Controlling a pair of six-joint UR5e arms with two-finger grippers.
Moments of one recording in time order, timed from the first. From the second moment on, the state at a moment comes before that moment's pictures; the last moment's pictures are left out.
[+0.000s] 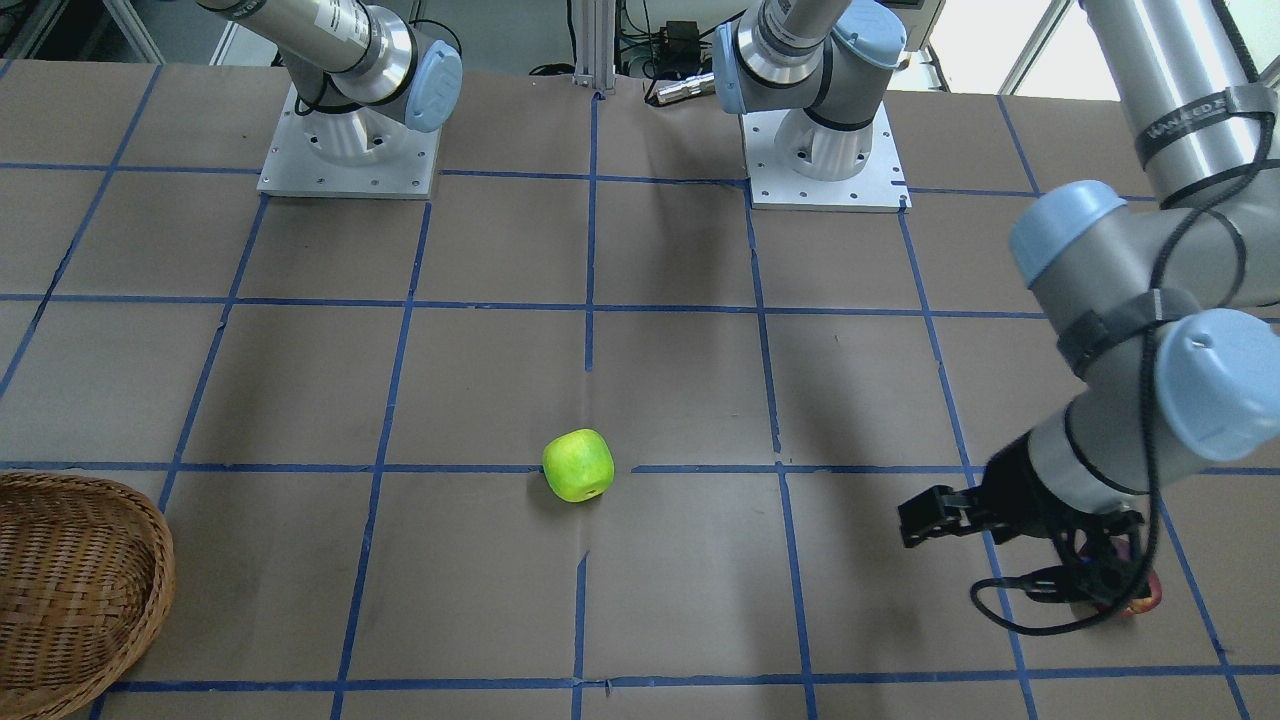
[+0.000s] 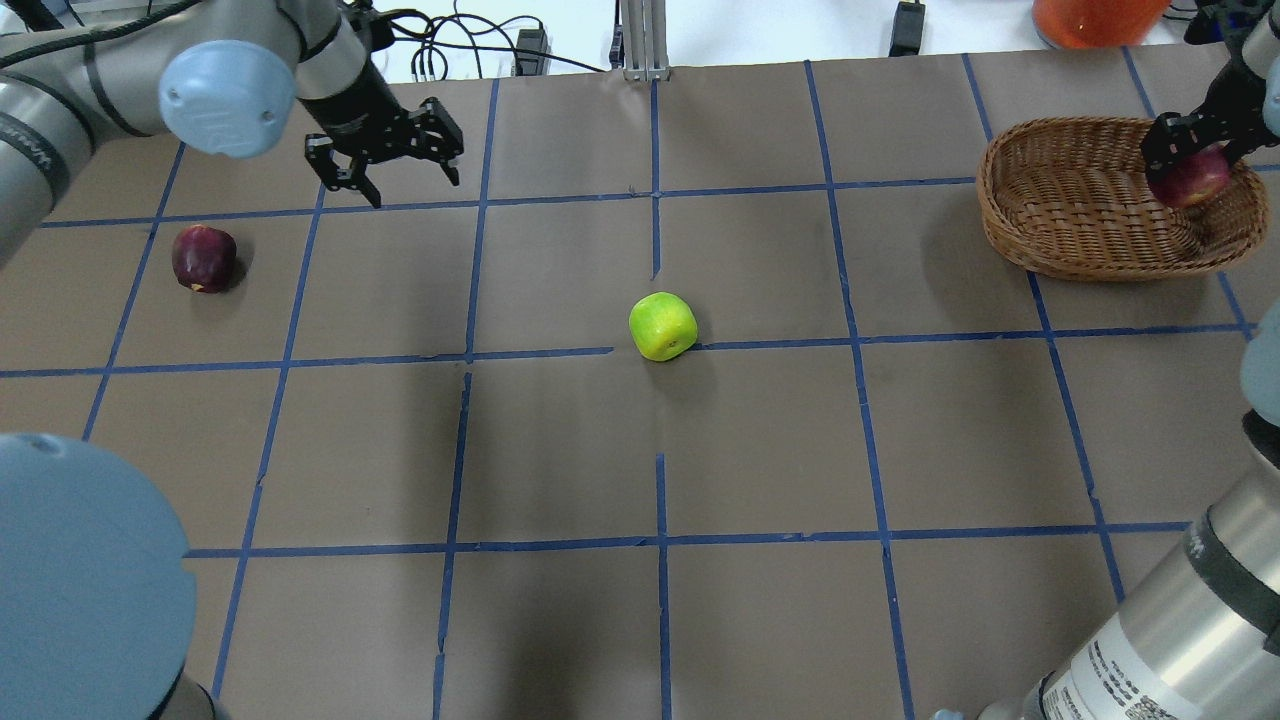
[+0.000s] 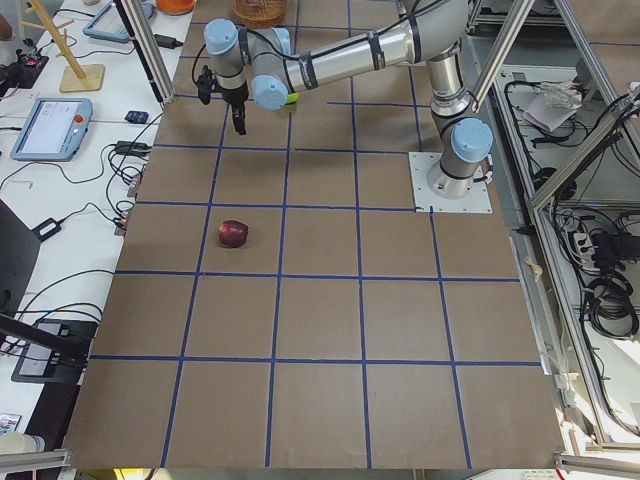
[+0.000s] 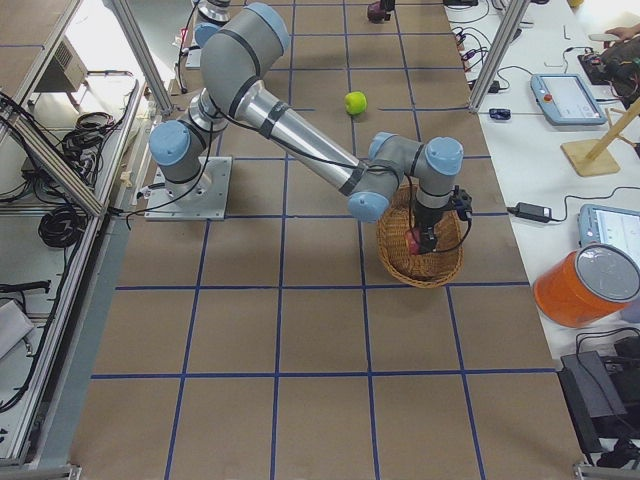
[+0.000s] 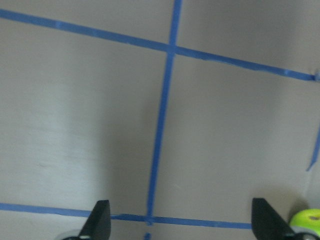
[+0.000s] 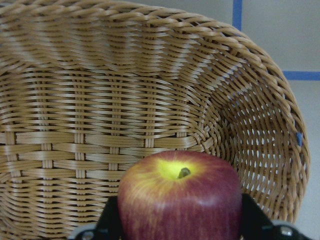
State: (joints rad) left arm -1.35 -2.05 -1.37 -1.28 1.48 0.20; right arm 1.05 -0.94 1.33 -2.07 -1.65 -0.53
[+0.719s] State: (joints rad) left arm -1.06 -2.21 -1.40 -1.02 1.51 0.76; right arm 1.05 -0.92 1.32 -2.10 -1.65 -0.52
